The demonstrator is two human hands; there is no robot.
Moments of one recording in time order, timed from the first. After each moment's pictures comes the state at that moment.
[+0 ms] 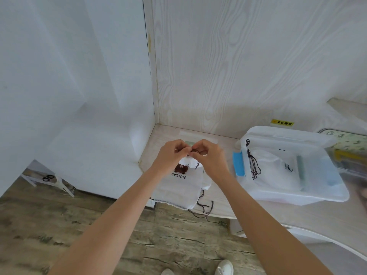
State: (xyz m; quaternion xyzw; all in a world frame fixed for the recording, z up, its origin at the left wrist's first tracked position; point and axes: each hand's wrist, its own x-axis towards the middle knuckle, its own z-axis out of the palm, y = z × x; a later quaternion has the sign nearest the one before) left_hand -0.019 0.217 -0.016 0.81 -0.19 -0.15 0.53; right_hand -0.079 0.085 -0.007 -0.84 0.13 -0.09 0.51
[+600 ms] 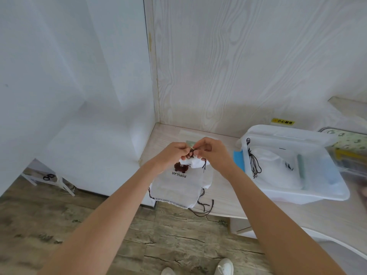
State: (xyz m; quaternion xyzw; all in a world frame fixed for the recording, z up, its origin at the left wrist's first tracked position) left_hand -0.018 0.217 0.000 0.78 -0.17 -0.31 0.52; right_hand -0.072 0.067 -0.001 -0.82 0.11 0.01 0.57
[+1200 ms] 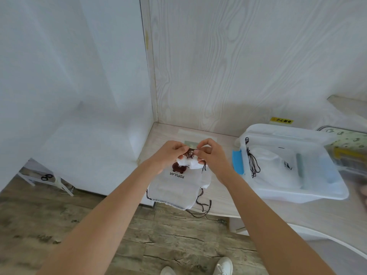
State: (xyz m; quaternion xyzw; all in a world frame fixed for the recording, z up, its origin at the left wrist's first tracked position) left_hand -0.015 0.216 -0.004 0.79 -0.14 -0.28 0.53; right_hand -0.078 0.071 -0.010 -0.75 0.18 0.00 0.64
